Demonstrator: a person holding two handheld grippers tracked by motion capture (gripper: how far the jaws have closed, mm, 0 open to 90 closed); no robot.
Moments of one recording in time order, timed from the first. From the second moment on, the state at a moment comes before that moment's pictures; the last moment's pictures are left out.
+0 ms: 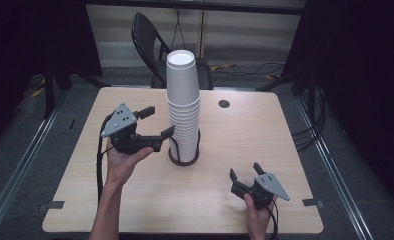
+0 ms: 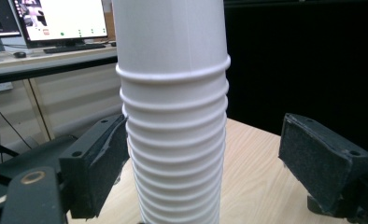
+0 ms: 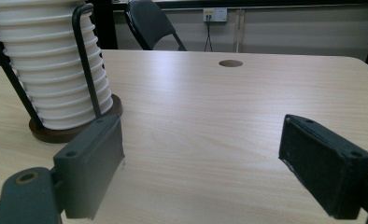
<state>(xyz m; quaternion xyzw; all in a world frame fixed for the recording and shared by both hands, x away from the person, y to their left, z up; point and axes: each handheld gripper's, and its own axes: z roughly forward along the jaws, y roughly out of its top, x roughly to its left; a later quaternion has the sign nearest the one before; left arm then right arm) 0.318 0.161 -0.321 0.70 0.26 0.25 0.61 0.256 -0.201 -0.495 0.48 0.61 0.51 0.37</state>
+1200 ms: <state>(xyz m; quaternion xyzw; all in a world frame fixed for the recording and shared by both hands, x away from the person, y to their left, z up) 0.377 0.139 -0.267 0.70 0.25 0.21 0.63 0.256 -0.200 -0.495 0.48 0.62 0.51 0.36</state>
